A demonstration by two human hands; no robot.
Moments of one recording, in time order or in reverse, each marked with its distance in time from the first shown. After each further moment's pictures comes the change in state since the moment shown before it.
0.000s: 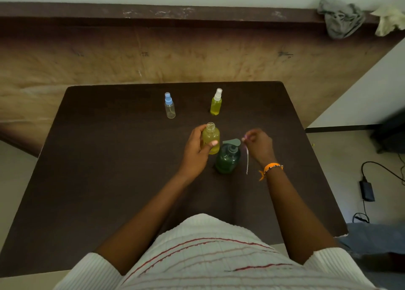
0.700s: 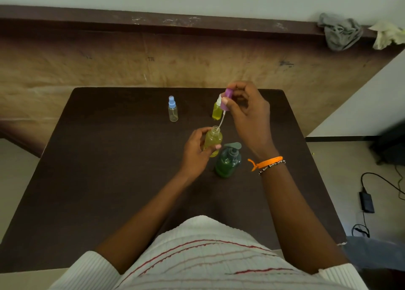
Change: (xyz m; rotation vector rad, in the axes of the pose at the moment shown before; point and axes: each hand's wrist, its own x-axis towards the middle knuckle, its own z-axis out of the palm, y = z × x) left_hand 0.000 0.010 -0.003 -0.091 0.033 -0.008; right_hand -0.055 -0.124 -0.037 0.457 0.115 -0.670
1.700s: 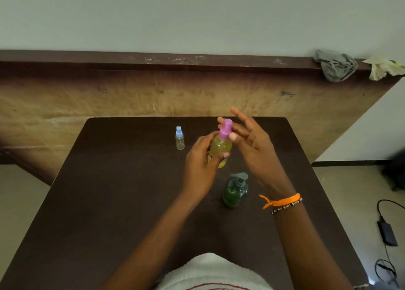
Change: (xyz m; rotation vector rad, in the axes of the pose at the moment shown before) left_hand 0.003 0.075 -0.010 0.103 0.070 0.279; right_hand -0.003 -0.020 -0.012 0.308 -0.286 0.172
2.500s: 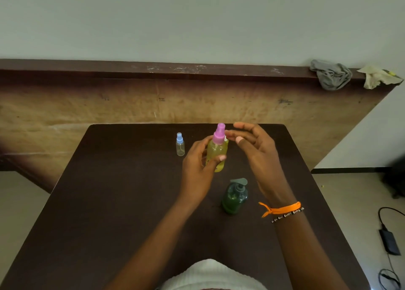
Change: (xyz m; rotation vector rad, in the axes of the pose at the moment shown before) left_hand 0.000 0.003 -0.005 -0.020 0.046 -0.030; right_hand -0.006 -0.018 0.005 0.048 0.187 0.039
